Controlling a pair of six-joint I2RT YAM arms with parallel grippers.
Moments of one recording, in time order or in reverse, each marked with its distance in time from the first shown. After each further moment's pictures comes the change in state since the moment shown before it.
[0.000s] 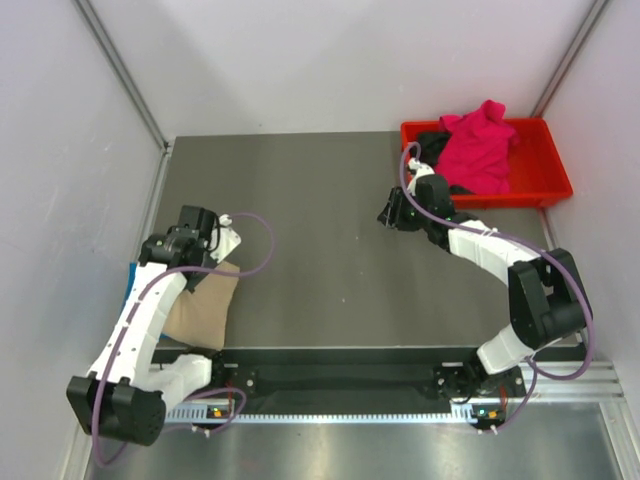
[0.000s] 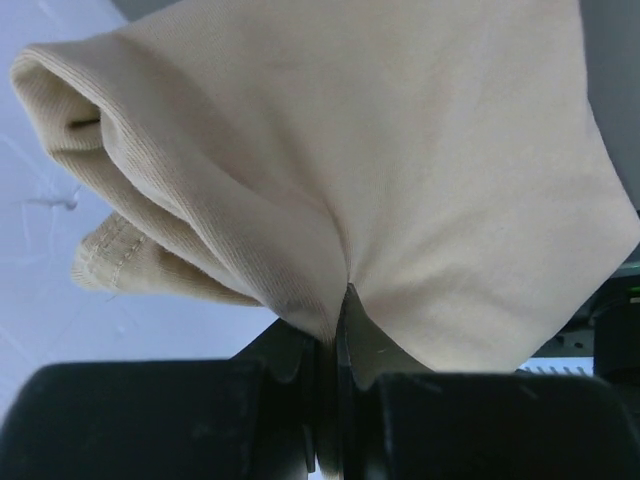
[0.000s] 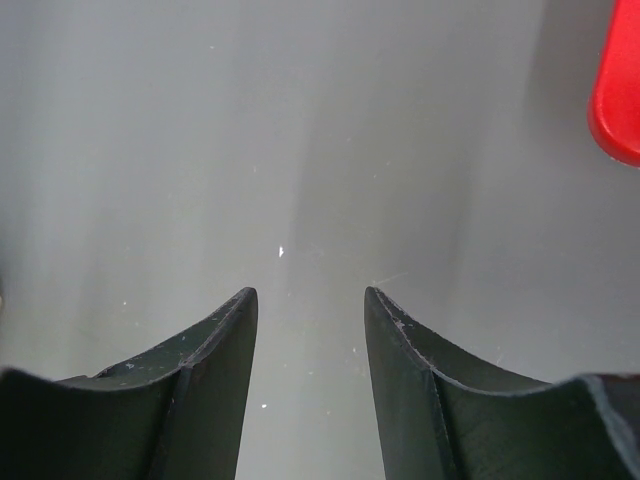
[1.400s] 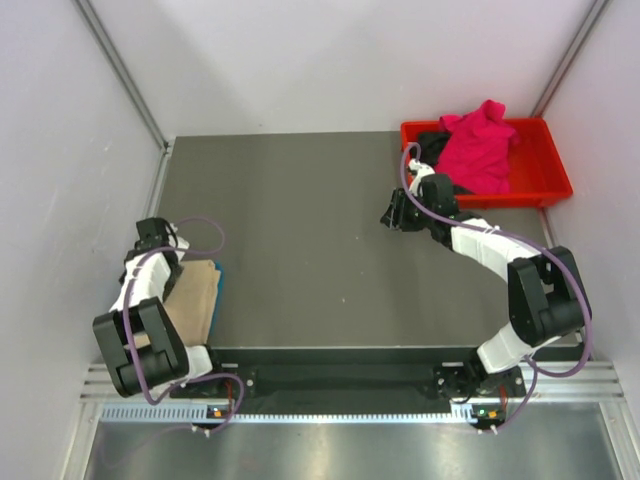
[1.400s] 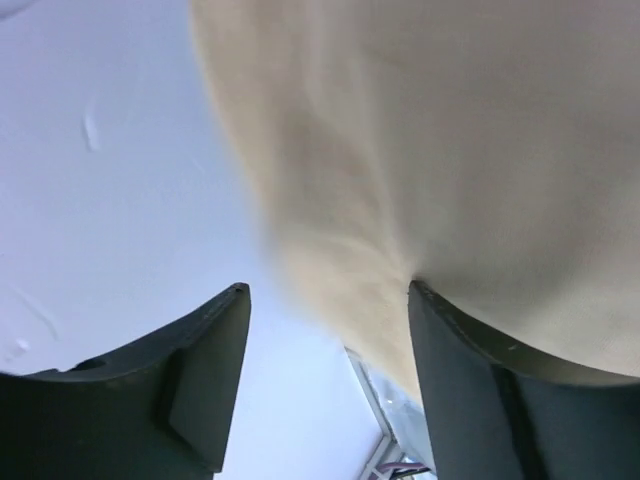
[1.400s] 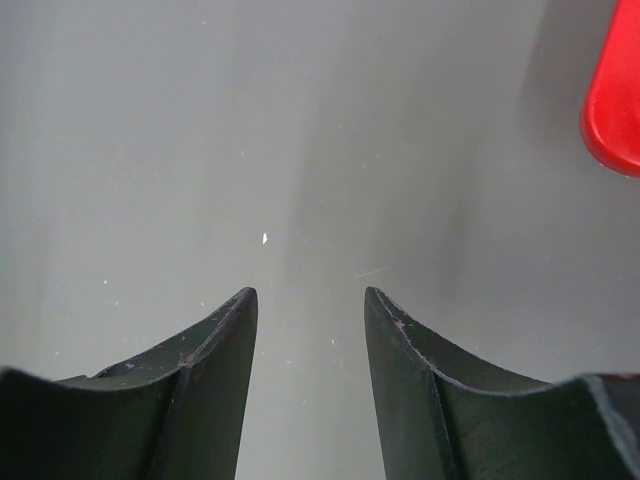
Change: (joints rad) left arm 0.518 0.248 -0.259 0.584 -0.132 0.175; right arm -0.037 0.014 0.002 -0.015 -0.072 -0.077
